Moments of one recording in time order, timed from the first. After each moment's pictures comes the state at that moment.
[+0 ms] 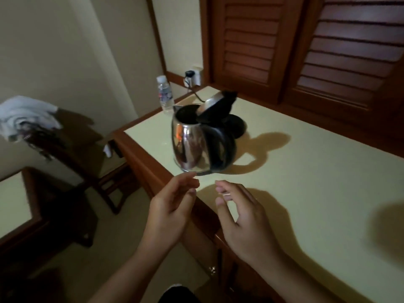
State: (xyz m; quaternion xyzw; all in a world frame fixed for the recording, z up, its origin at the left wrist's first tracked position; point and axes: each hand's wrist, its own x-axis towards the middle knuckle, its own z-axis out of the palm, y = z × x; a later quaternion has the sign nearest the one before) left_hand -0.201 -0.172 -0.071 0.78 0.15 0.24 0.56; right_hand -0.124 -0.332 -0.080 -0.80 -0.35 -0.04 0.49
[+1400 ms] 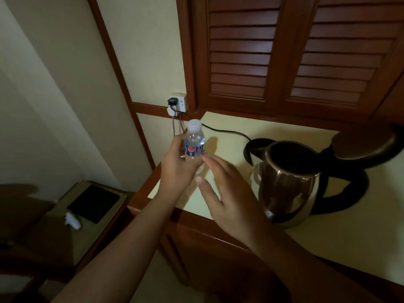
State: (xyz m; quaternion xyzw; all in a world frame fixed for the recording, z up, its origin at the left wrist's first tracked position) left_hand -0.007 0.166 -0.063 0.81 0.00 0.22 0.54; right_hand -0.068 0.009 -0.045 -0.86 -0.28 -0.18 0.40
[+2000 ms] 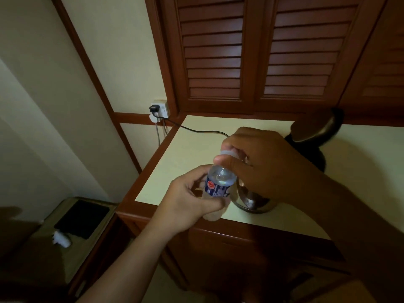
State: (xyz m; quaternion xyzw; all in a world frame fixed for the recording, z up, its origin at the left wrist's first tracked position) left_hand -0.103 0.119 -0.023 0.80 -0.14 -0.01 0.58; right_hand -0.077 -0.073 0.048 -0.90 -0.31 -0.16 0.26
